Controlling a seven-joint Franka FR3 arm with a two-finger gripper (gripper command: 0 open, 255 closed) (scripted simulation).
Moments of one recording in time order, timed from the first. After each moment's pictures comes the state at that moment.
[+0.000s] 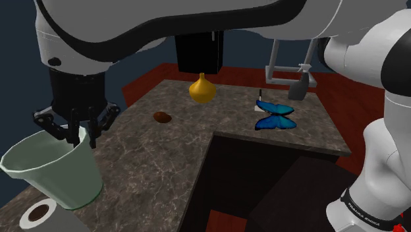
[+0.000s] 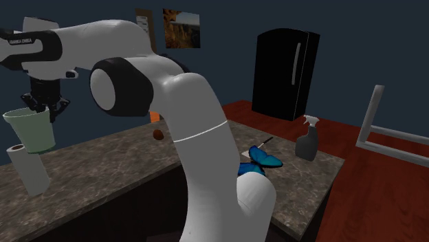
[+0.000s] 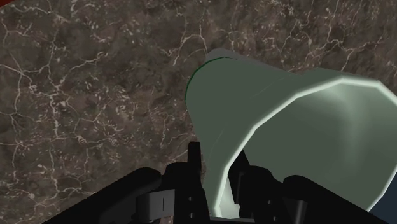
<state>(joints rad) 0.72 0.46 0.16 -1.18 0.05 1.93 0.77</state>
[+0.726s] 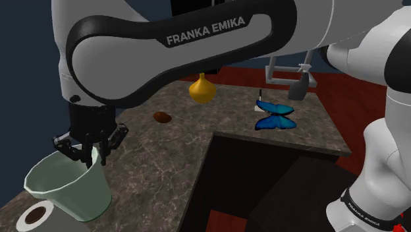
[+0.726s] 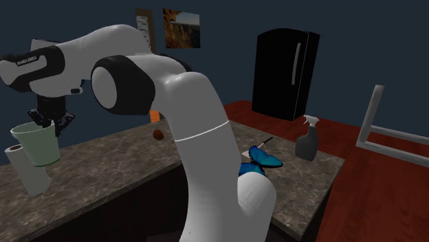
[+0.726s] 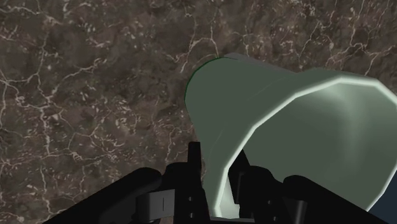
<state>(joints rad) 0.71 0.44 0.16 -1.36 0.06 2.08 0.75</state>
